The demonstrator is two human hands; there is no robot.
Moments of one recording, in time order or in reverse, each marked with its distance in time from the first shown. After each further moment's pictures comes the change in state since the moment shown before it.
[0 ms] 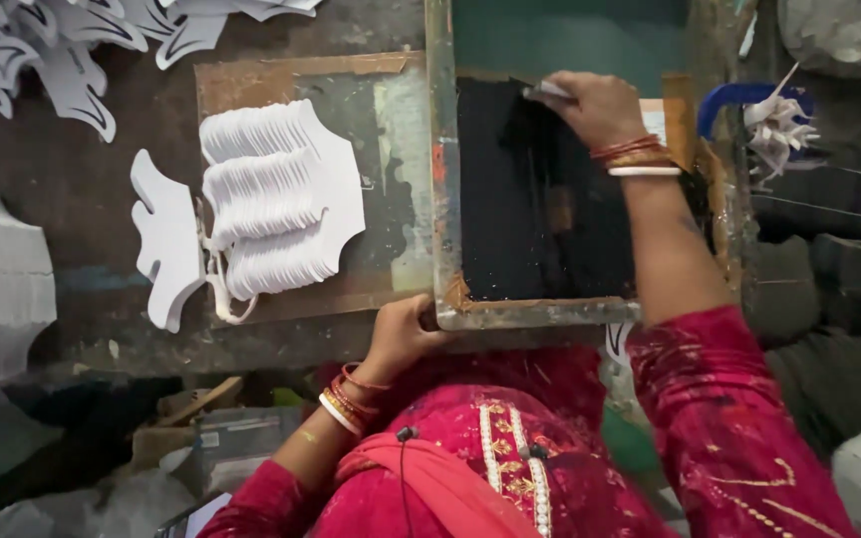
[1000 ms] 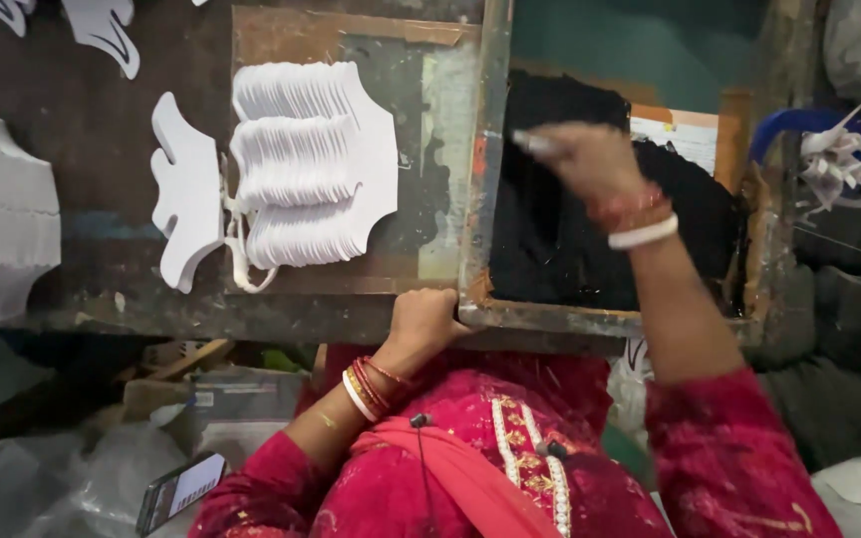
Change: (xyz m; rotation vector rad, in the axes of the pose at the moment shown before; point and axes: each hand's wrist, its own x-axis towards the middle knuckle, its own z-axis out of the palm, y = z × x) left_hand 0.009 -0.003 0.009 0.417 -0.037 -0.049; right_hand -0.018 -0.073 0.033 0.125 -0.166 -0.081
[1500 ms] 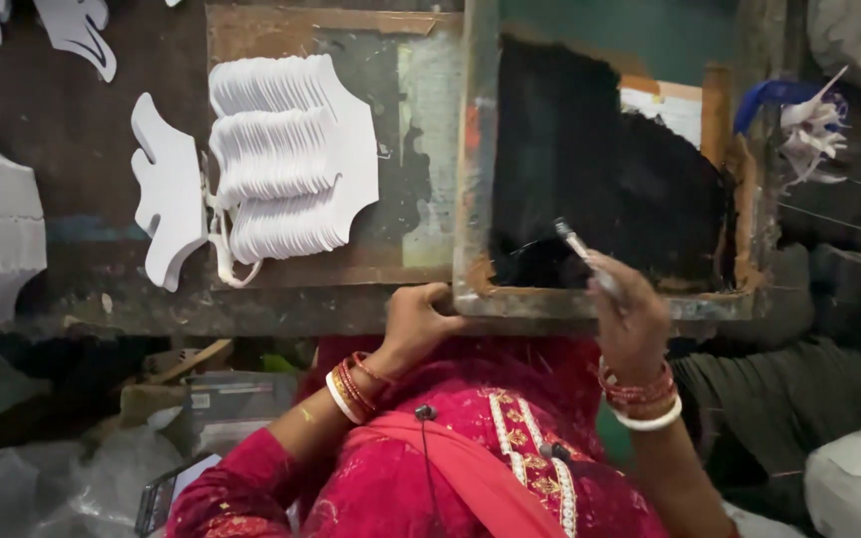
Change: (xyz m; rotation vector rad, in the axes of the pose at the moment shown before) left_hand -0.025 0.025 -0.022 -0.504 0.150 -0.080; right_hand -0.220 -0.084 -0.016 0.370 0.456 0.288
